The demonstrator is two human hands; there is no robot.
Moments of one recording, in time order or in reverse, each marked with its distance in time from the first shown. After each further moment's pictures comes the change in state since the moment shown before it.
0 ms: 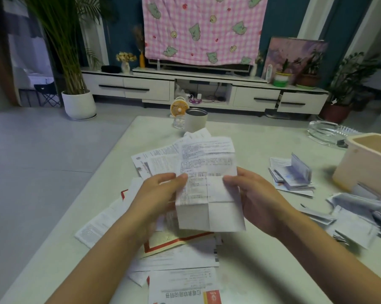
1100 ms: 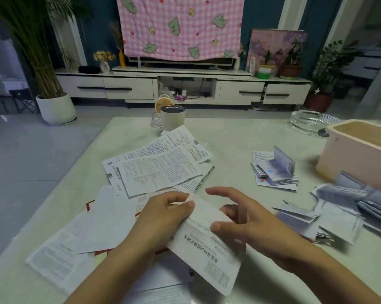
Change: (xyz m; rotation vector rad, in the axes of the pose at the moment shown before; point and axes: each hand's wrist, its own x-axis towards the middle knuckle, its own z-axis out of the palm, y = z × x) left_hand 0.008 -0.025 0.053 0.228 -0.074 0.120; right_hand -0.028 0.023 -0.048 -0.385 -0.058 -0.003
